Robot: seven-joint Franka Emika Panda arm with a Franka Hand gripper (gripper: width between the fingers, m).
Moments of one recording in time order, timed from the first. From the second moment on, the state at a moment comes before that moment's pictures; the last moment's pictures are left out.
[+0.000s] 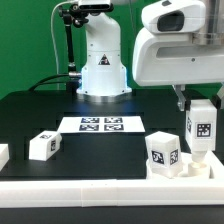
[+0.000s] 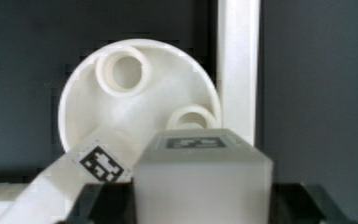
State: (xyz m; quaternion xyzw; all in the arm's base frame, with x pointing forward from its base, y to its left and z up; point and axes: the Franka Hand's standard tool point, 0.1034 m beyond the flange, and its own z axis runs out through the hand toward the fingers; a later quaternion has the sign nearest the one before) arm 0.633 0.110 0.122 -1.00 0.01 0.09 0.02
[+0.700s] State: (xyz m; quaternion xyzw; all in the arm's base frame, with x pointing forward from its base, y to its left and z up) arm 0.630 0.110 0.112 -1.00 0.01 0.10 0.02
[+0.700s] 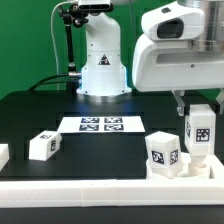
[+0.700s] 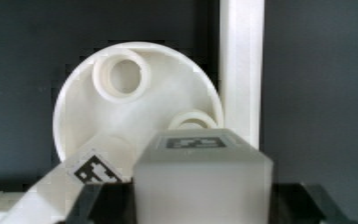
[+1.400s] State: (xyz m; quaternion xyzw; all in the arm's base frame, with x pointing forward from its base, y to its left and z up) arm 0.629 0.111 0.105 -0.99 0.01 0.10 0.02
